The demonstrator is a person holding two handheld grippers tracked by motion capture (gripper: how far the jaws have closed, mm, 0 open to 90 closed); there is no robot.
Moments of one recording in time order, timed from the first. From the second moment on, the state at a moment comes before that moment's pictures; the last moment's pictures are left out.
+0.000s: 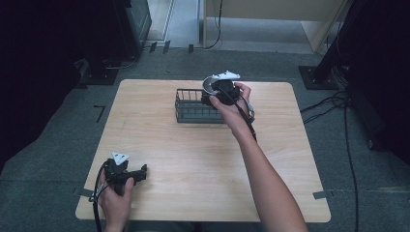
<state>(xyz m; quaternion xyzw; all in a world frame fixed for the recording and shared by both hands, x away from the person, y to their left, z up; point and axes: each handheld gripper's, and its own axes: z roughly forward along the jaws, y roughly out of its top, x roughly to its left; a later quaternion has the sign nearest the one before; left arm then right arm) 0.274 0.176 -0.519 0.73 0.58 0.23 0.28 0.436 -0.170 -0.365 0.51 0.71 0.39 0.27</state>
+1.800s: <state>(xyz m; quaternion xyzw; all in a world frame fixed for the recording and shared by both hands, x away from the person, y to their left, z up) 0.274 0.176 -0.519 0.73 0.58 0.23 0.28 0.476 -0.181 -0.435 0.56 0.71 0.33 0.27</state>
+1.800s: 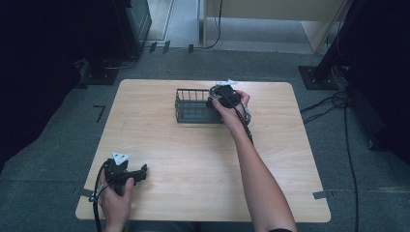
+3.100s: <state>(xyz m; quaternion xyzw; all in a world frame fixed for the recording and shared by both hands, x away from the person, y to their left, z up) 0.274 0.175 -0.519 0.73 0.58 0.23 0.28 0.422 -0.221 -0.410 0.55 0.71 0.37 0.25</state>
